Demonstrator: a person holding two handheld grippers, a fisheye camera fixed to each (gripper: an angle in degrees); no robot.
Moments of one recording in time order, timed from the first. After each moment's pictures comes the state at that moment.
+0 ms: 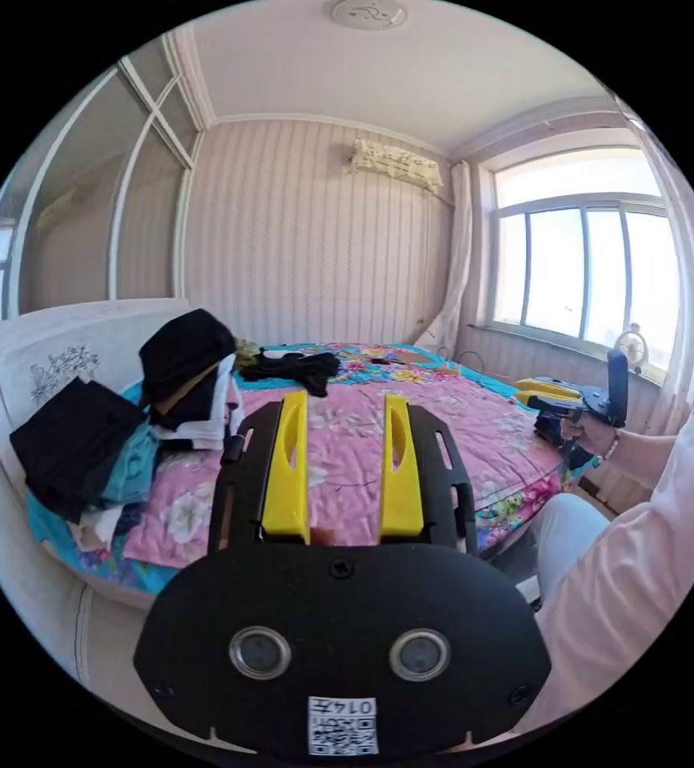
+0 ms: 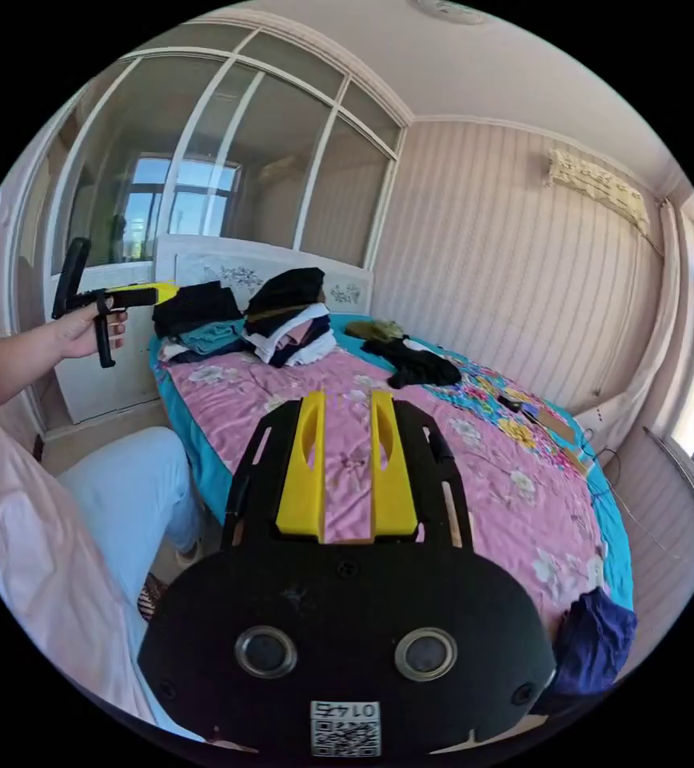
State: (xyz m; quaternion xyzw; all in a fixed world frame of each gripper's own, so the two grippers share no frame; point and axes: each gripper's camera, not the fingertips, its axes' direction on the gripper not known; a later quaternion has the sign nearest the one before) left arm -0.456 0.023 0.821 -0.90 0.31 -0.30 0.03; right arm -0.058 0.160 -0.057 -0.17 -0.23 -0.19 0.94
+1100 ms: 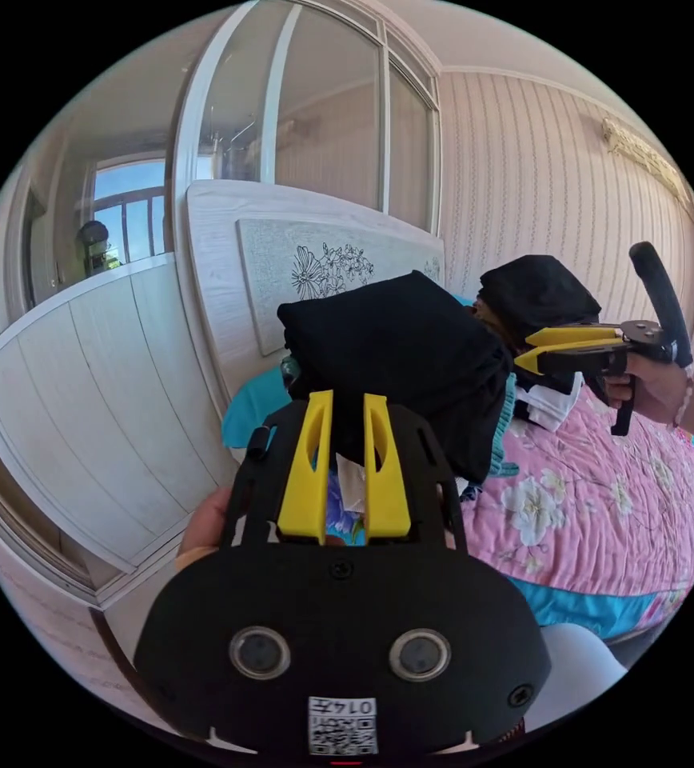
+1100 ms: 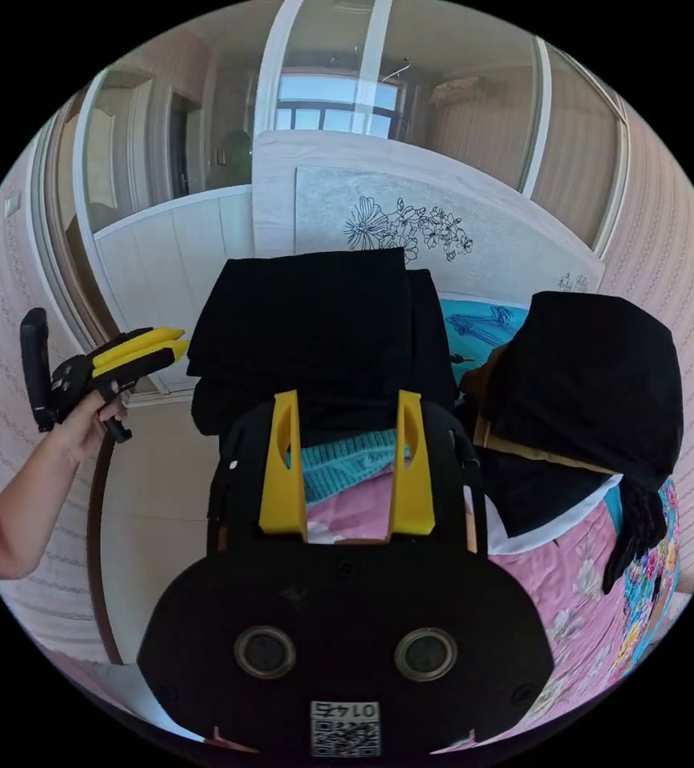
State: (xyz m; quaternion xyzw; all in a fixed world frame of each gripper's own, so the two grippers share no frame) left arm -0.876 0.226 0.652 -0.99 0.14 0.07 0.00; right arm -0.793 0.400 0.246 -0.30 -0.47 -0.30 0.78
